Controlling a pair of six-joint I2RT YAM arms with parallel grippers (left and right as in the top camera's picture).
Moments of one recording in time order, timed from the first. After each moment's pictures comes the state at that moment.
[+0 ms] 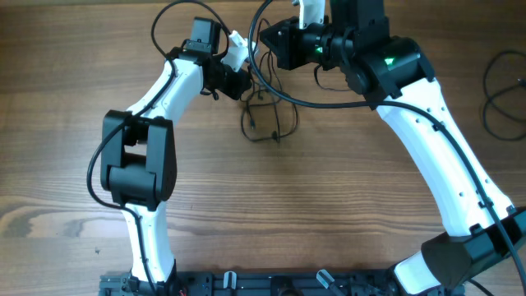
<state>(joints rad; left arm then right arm) -0.22 2.17 1.63 -0.60 0.47 0.33 0.44 1.71 1.80 -0.65 -0.47 0.28</state>
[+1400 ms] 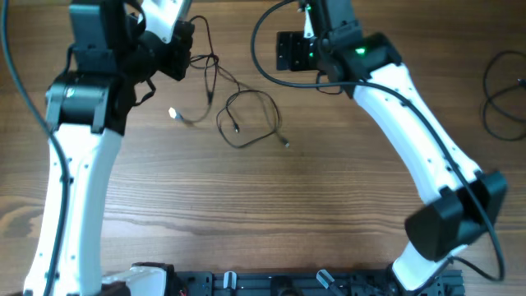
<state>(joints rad) -0.10 1.44 1.63 -0.73 0.35 0.28 0.44 1.87 1.78 -0.76 -0.01 0.31</state>
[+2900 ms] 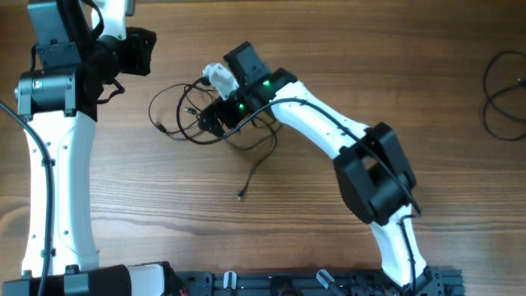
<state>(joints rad) 0.09 1.51 1.63 -0.81 0.34 0.11 0.67 2.24 1.77 -0.54 -0.48 -0.06</state>
